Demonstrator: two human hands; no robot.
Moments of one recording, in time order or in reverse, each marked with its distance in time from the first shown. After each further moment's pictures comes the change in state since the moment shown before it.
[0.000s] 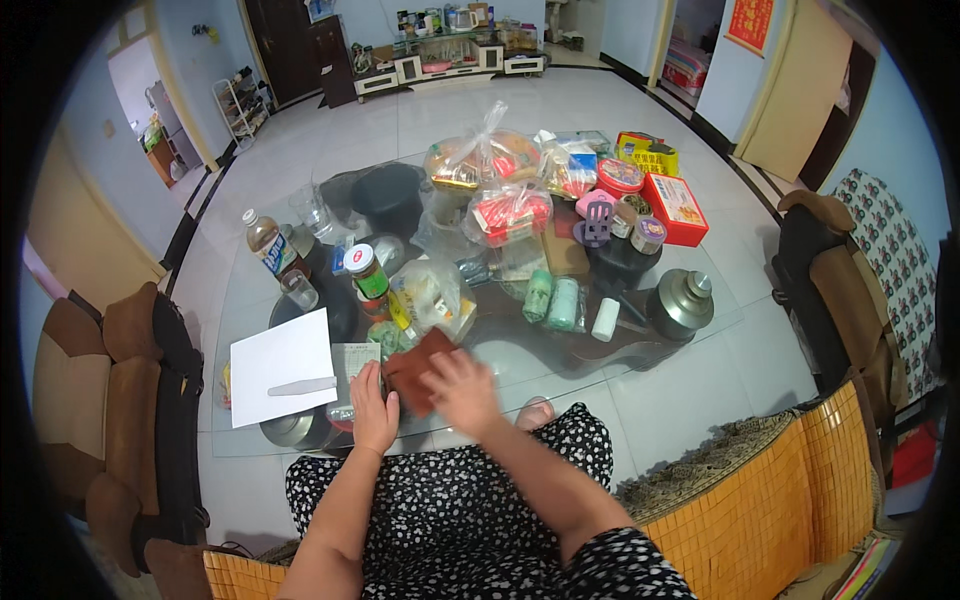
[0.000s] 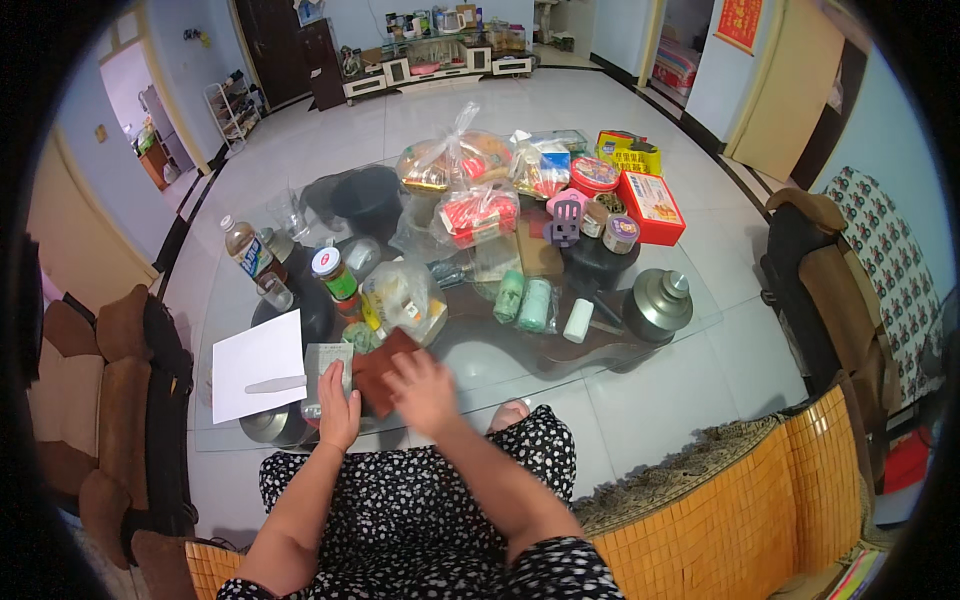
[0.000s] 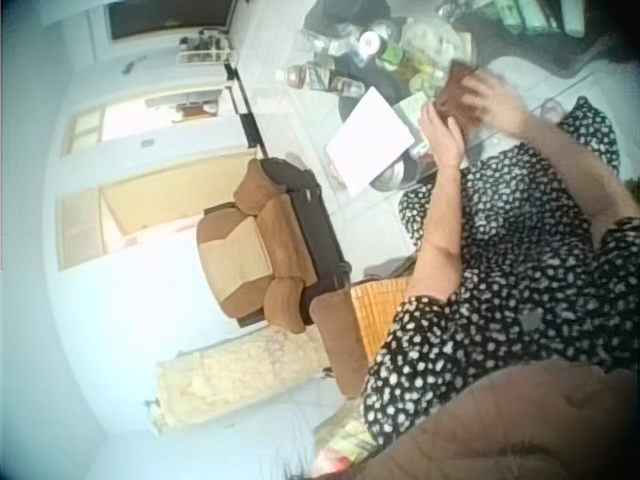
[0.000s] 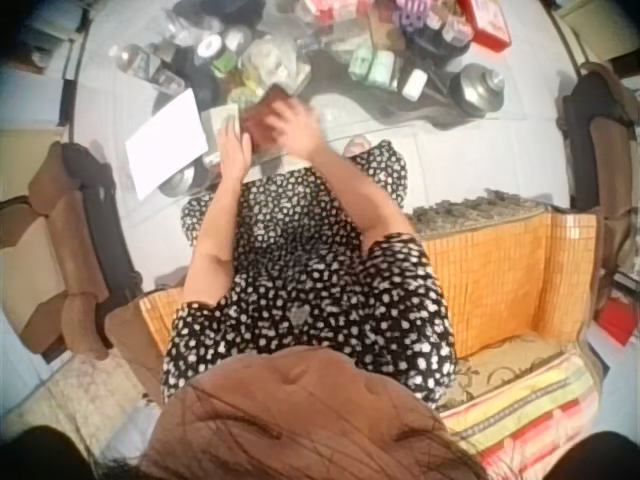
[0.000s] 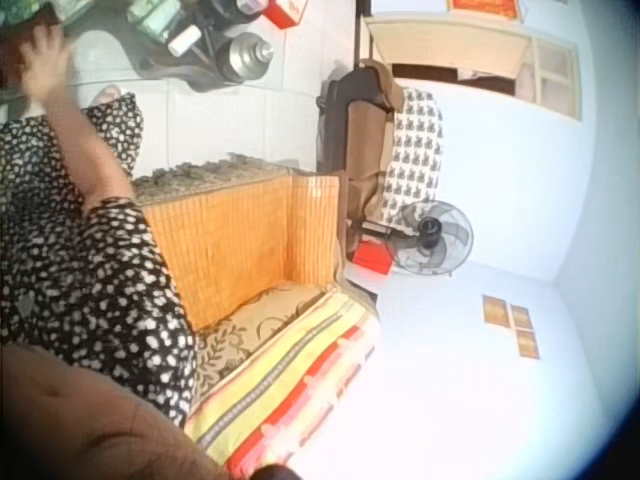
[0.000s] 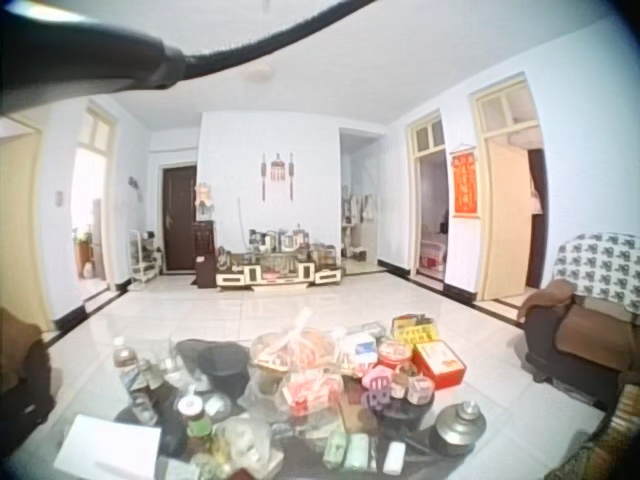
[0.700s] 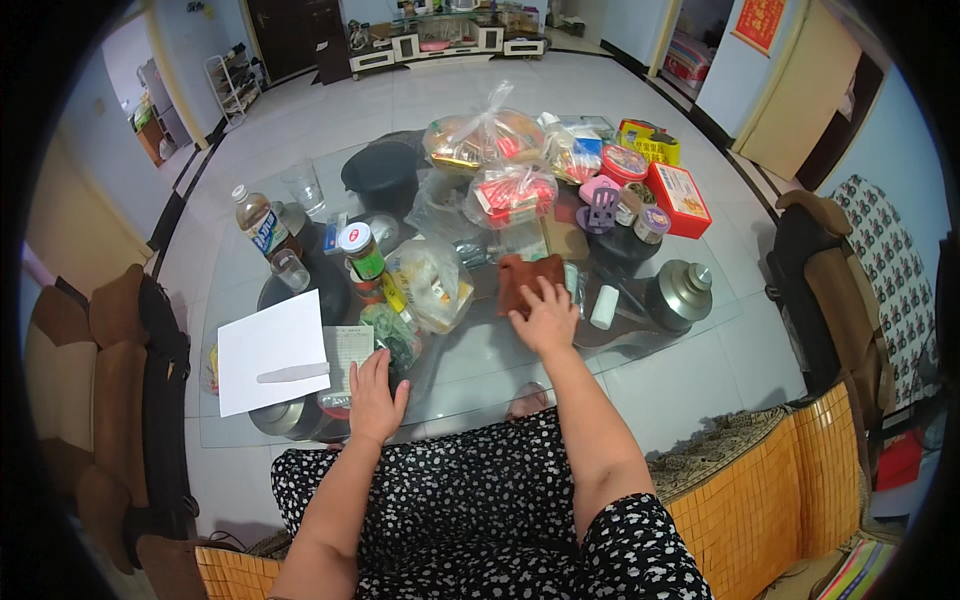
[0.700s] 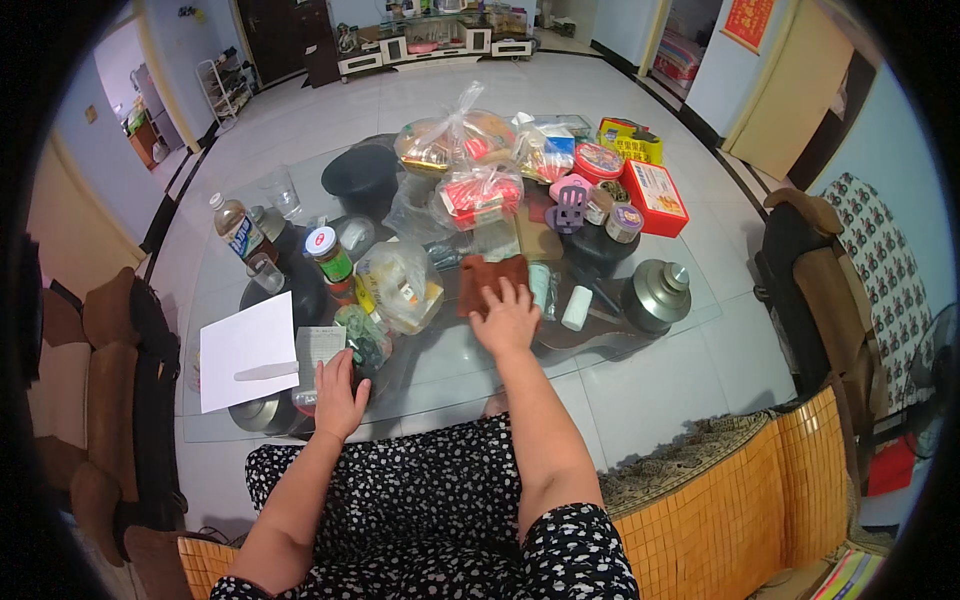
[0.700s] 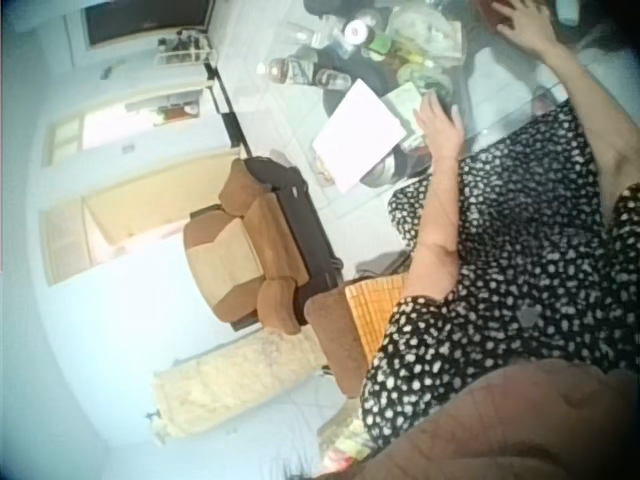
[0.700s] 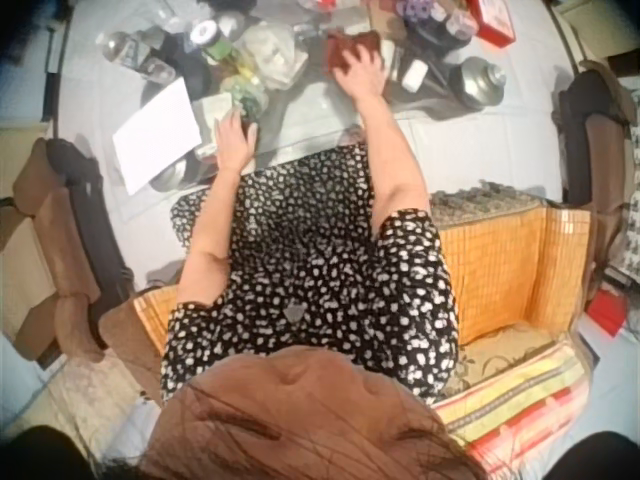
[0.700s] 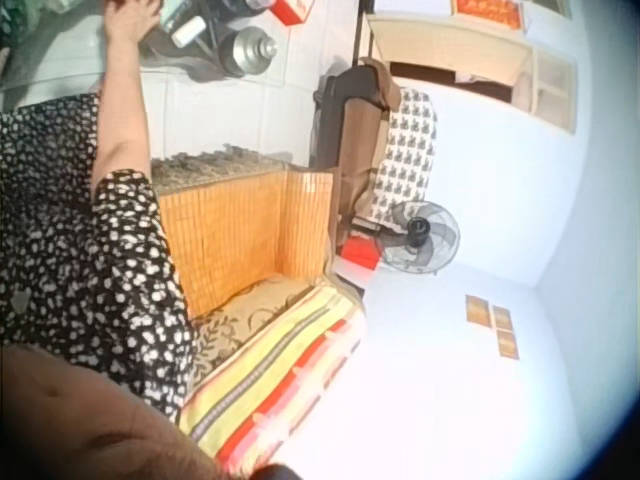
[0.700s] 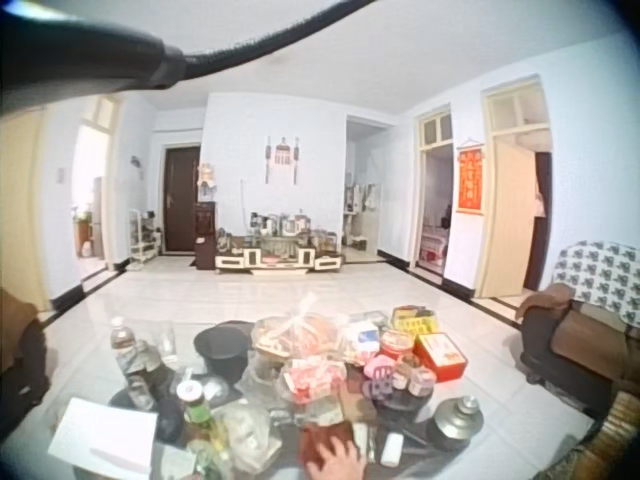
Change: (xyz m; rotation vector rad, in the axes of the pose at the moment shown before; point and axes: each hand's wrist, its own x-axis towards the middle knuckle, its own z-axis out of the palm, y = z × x) left_hand 0.002 0.010 0.002 0.124 -0.122 -0.009; right_hand 0.027 0.127 -0.040 -0.198 -0.065 0.572
